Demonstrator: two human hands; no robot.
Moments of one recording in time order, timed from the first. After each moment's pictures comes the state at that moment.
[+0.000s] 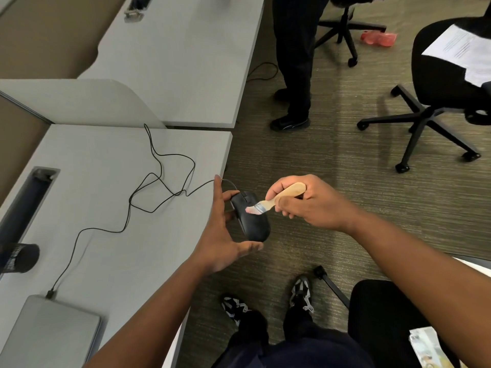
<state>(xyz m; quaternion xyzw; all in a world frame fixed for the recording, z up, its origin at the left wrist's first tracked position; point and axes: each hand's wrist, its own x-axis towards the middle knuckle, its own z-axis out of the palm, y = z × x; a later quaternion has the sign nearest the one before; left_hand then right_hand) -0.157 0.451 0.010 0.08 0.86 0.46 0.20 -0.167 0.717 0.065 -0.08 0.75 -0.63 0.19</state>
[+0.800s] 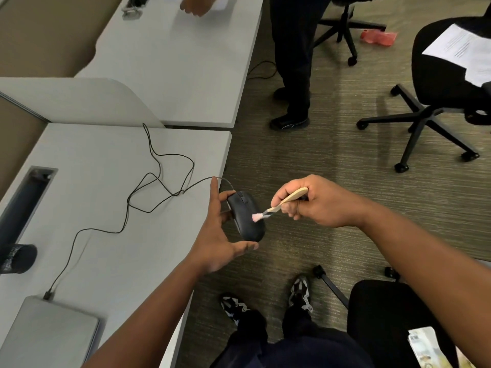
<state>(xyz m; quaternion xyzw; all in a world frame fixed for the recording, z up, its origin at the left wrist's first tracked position) -0.162 0.442 0.006 0.09 0.86 0.45 0.21 -0.178 0.735 0.063 -0.11 0.78 -0.56 0.25</state>
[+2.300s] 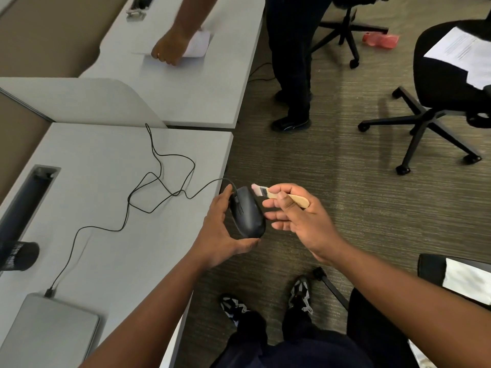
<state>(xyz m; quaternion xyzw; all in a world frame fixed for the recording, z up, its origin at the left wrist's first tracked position) -0.164 0.449 0.014 0.09 0.88 0.42 0.20 -0.134 0.677 0.049 0.13 0.60 -0.78 0.13</state>
